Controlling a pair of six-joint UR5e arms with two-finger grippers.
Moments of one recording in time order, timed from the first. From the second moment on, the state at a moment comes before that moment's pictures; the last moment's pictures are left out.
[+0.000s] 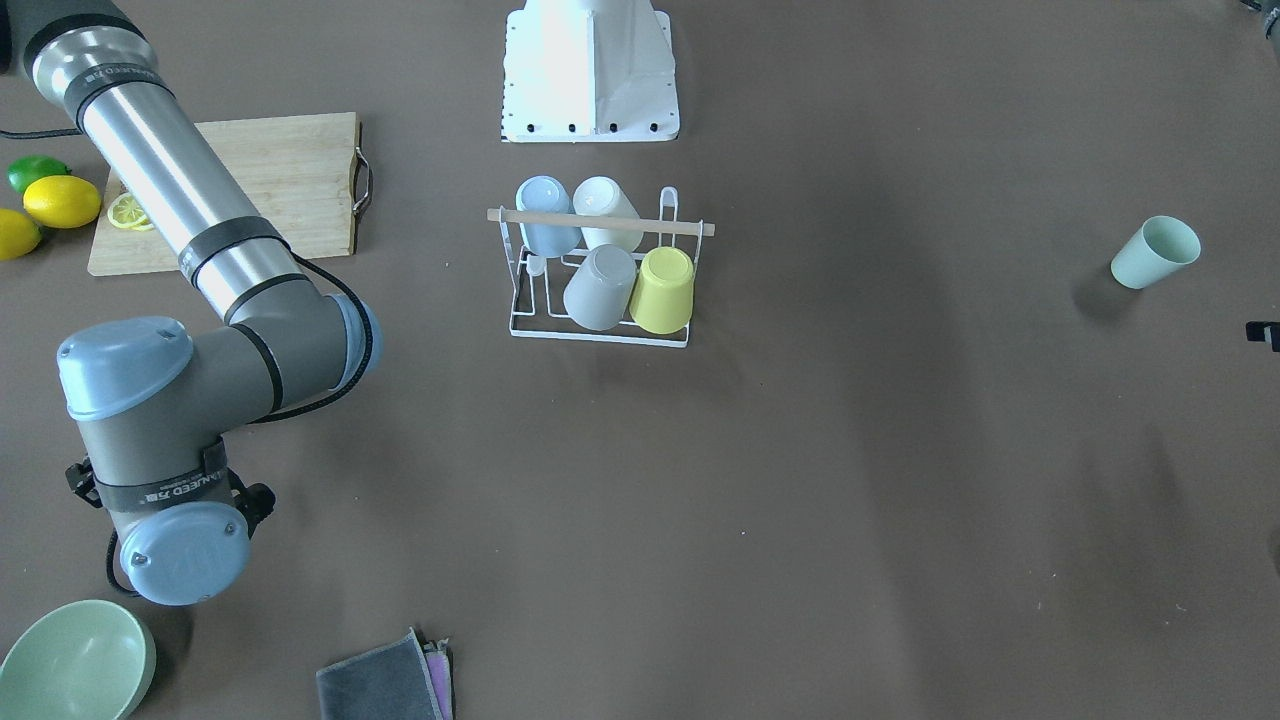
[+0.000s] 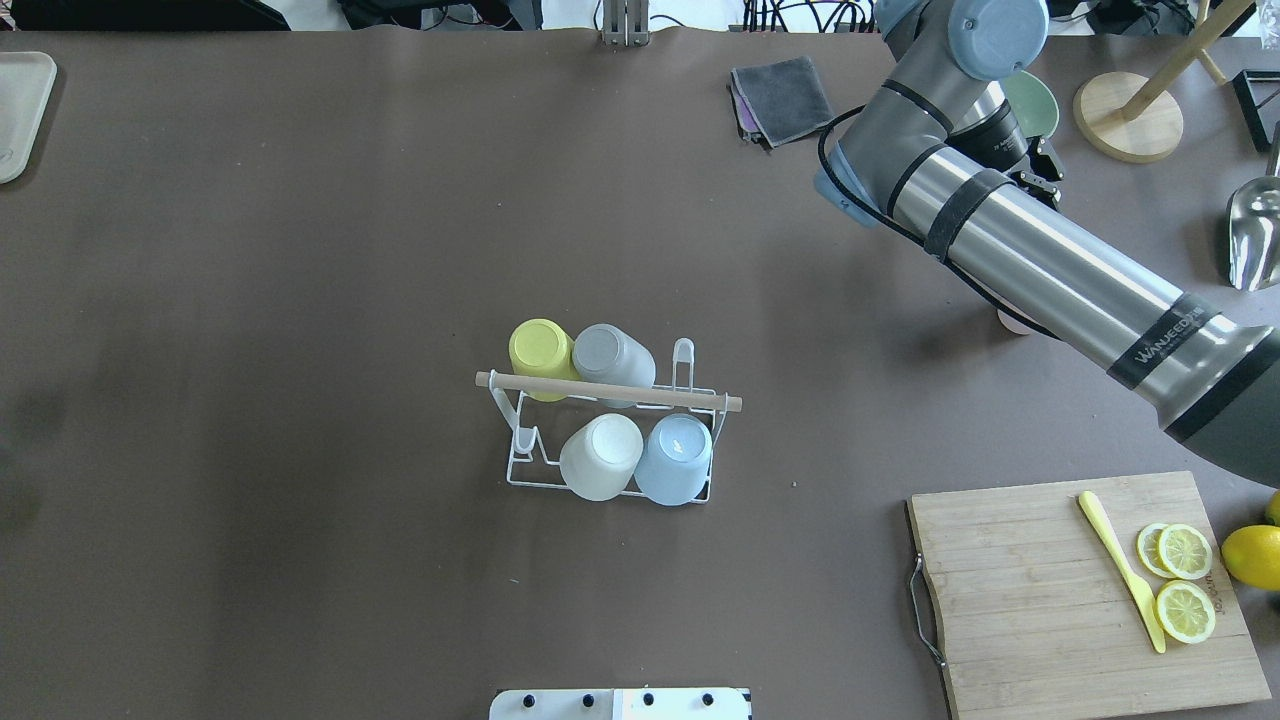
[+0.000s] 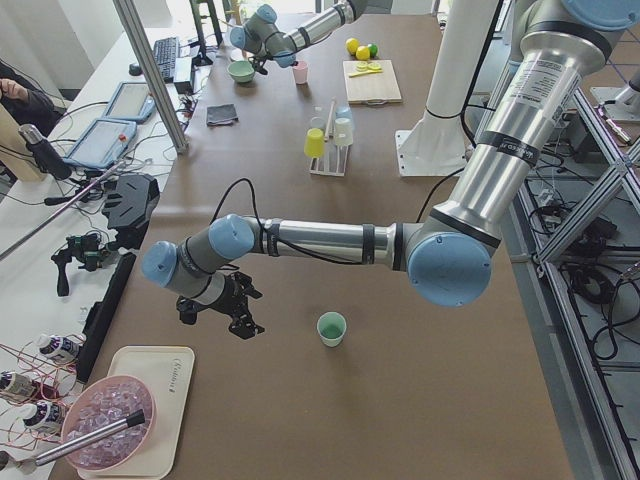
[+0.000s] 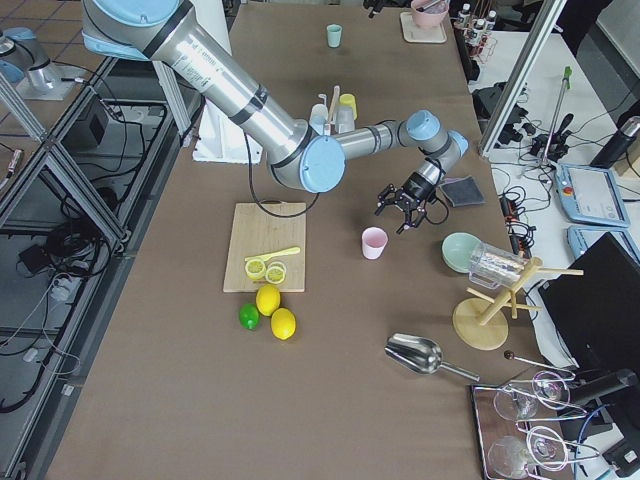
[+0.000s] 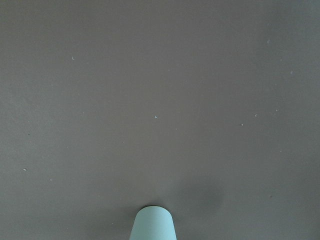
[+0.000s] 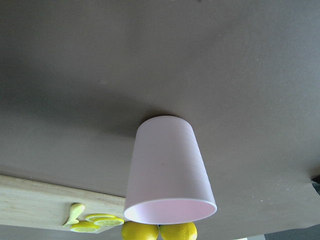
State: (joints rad) left arm -1.42 -1.99 -1.10 -0.98 -2.44 0.15; right arm 0.93 -0.61 0.85 -2.35 1.92 -0.48
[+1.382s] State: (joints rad) left arm -1.31 -1.93 -0.94 -0.88 -2.61 0.33; right arm 0.84 -0.57 0.73 -2.31 1.77 -0.49
